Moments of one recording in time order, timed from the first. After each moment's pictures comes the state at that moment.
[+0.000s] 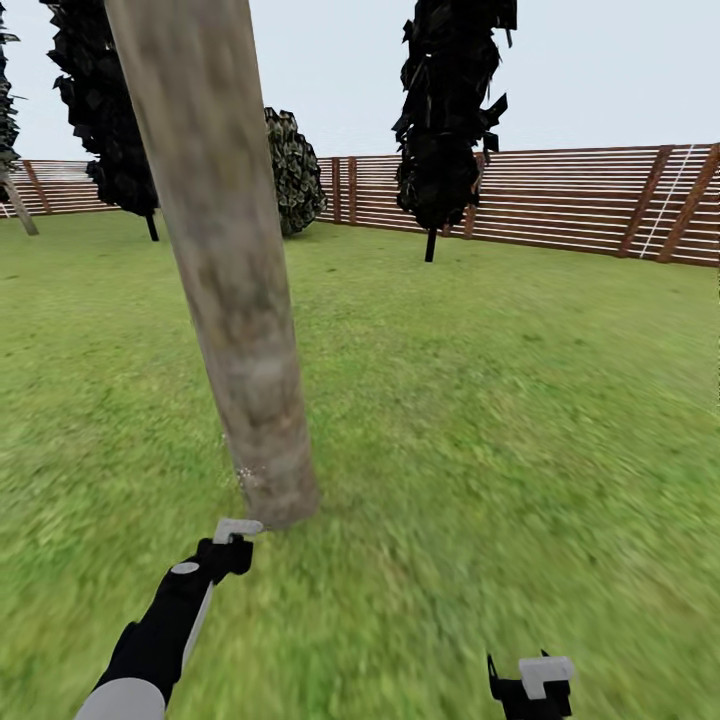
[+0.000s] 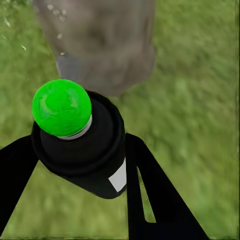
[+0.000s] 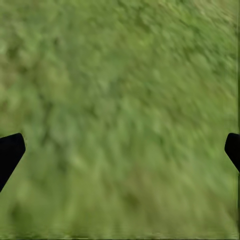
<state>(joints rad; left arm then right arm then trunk) -0.49 -0.05 0.25 -0.86 -0.32 0.29 -0.19 -0.34 -0.03 -0.28 -0.23 0.44 -0.59 -0.16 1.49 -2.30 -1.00</state>
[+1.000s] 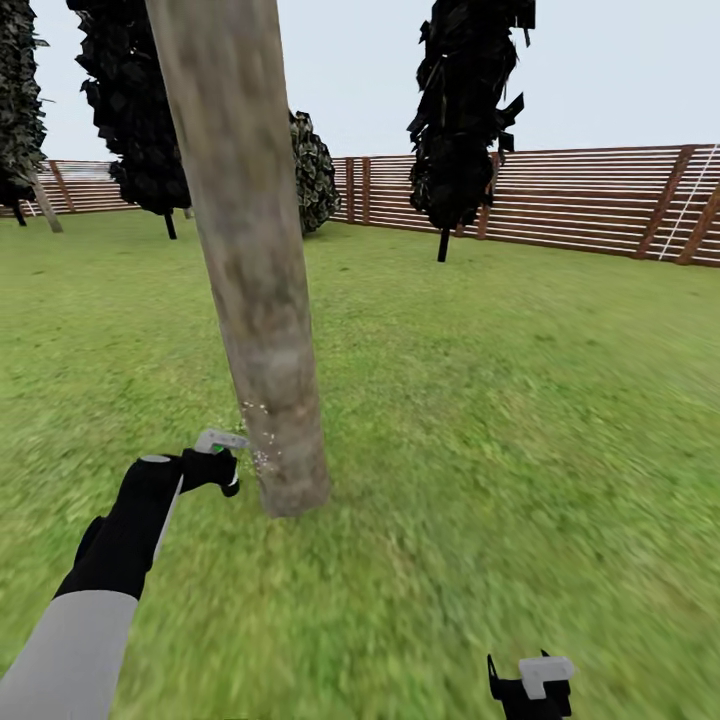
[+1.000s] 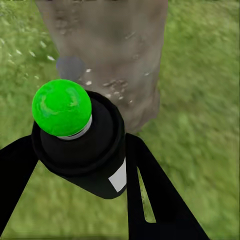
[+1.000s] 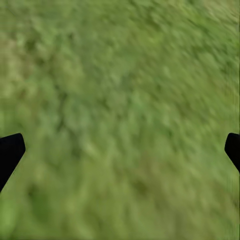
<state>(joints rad) -0.69 0.09 0.11 -1.17 -0.34 0.73 -0.45 -0.34 -0.03 -0.28 -0.23 0.44 -0.59 -0.16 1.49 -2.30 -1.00</state>
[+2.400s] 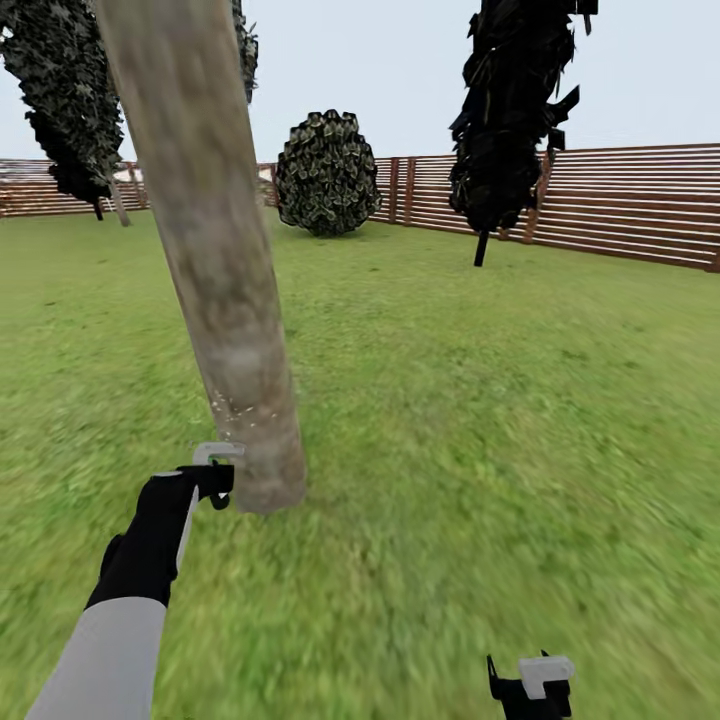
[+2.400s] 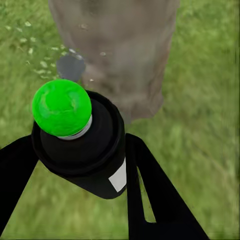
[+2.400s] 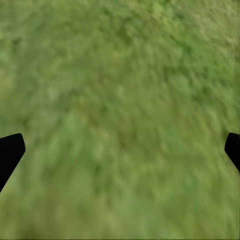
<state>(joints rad) -0.67 -0.04 0.26 -1.13 -0.33 0.70 -0.18 -0.34 -0.03 -0.28 -0.23 0.44 -0.59 -0.16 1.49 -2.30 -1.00</state>
